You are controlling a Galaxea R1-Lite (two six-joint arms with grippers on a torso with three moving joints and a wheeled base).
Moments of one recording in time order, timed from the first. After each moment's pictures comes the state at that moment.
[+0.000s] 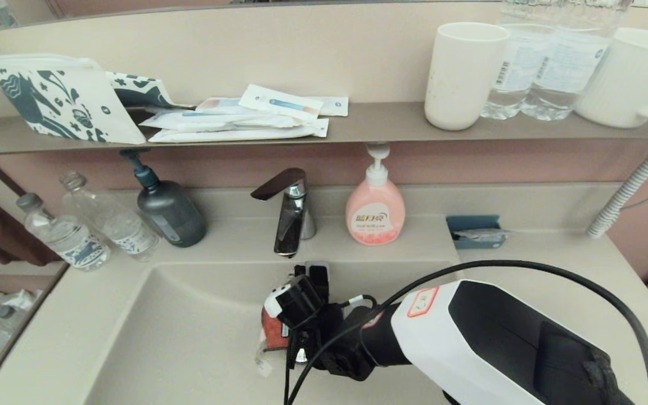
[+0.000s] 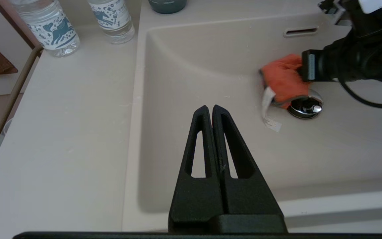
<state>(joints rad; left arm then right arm) 0.00 0.00 -0.01 0.04 -0.04 0.09 0.89 2.58 -1.80 -0.14 -0.52 0.63</state>
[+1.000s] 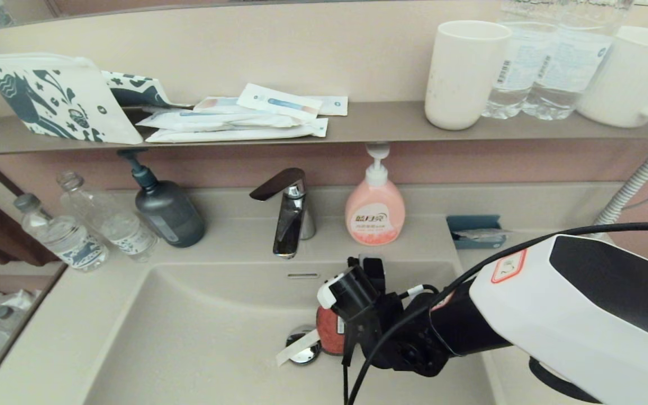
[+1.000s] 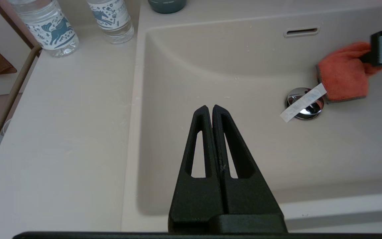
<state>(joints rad) 0.00 0.00 -0.01 0.03 -0.04 0.09 0.86 2.29 -1.37 -0.14 -0.58 0.64</state>
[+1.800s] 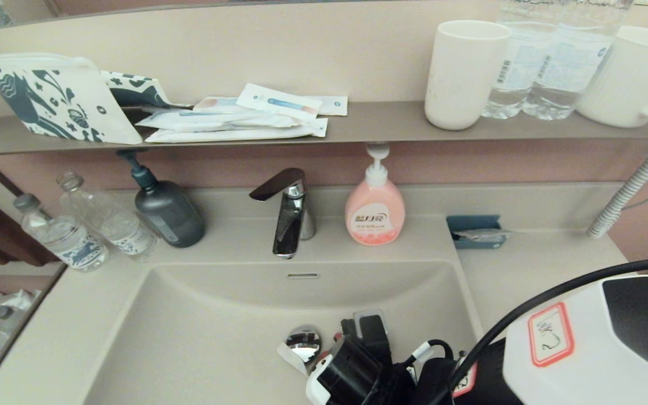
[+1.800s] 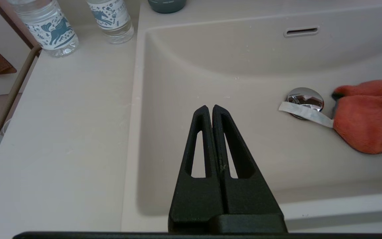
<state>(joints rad) 0.00 0.00 -0.01 0.04 -0.04 0.09 1.04 2.18 -1.12 -0.06 -0.57 0.72</state>
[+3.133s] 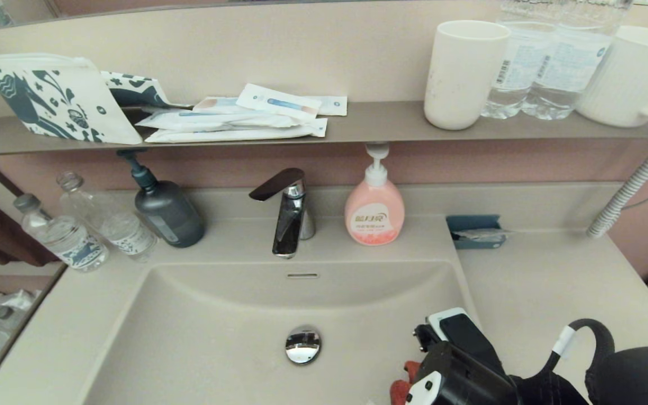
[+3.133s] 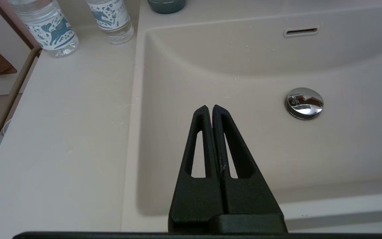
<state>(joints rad) 0.00 0.00 -0.01 0.03 -0.04 0.09 1.08 1.73 -0.95 0.37 -0.52 0.71</state>
